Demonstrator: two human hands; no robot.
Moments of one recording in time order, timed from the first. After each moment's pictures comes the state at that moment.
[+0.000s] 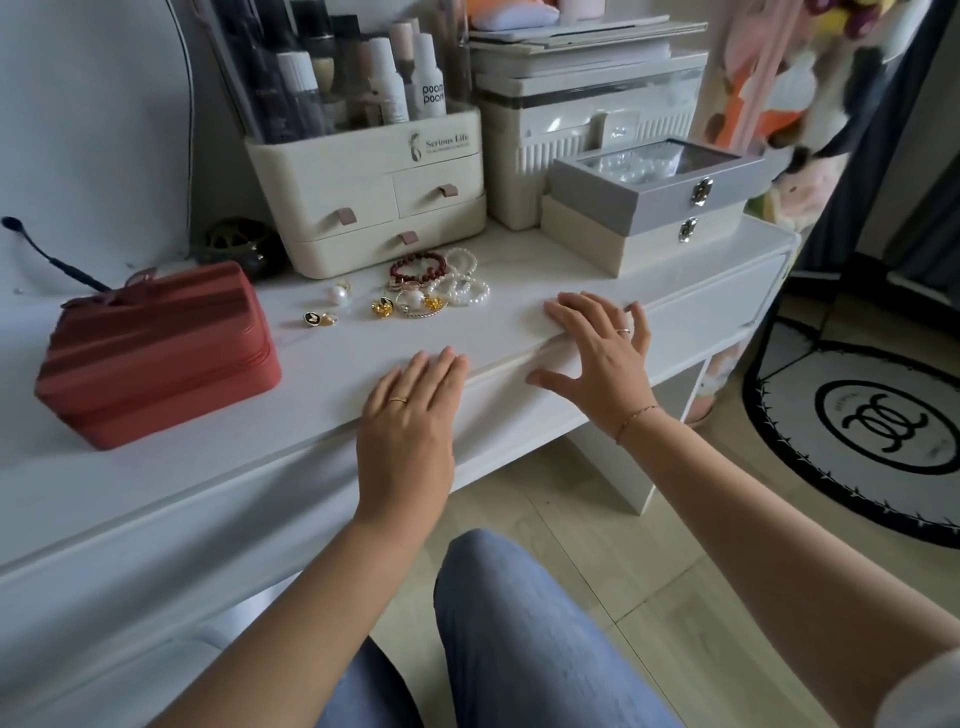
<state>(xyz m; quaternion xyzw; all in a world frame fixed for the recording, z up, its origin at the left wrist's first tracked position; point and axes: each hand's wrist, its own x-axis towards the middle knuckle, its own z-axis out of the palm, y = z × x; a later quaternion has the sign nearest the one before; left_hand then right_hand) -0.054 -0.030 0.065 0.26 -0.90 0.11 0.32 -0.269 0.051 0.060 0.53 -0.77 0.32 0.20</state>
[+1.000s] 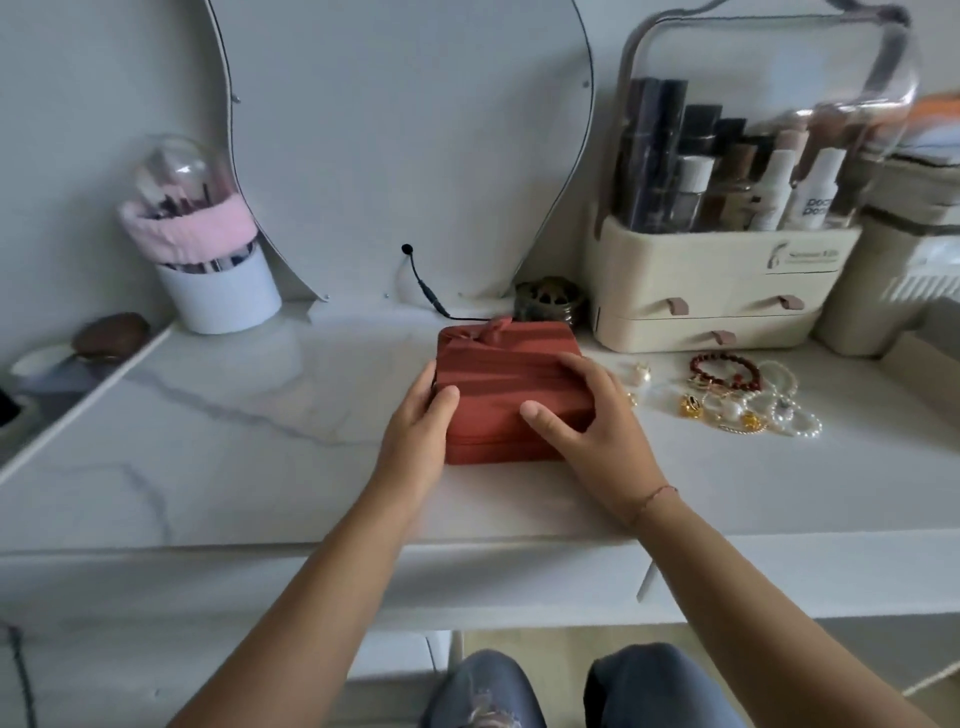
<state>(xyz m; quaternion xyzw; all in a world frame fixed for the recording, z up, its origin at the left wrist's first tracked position) 0.129 -0.147 0.139 0.46 -0.56 -0.49 0.48 -0.045 -0.101 0.137 0.59 -0.60 0.50 -0.19</state>
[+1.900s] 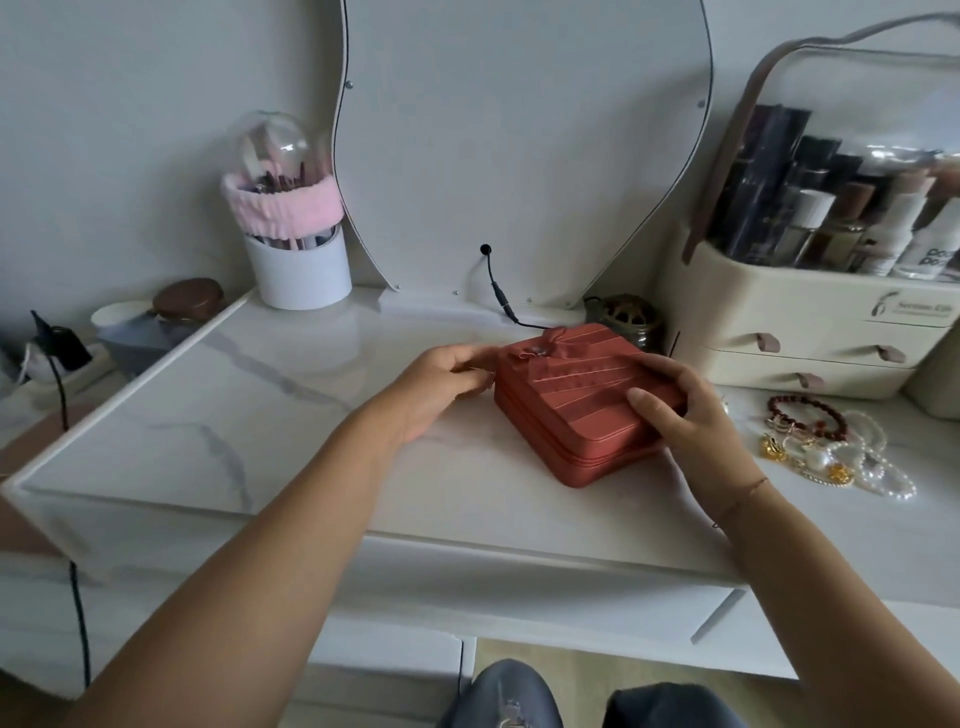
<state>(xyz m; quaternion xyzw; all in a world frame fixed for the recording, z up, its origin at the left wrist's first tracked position) 0.185 -0.239 0.141 0.38 -0.63 -0.56 0.38 -0.066 -0.138 0.141 0.54 -0.59 0.53 -0.27</state>
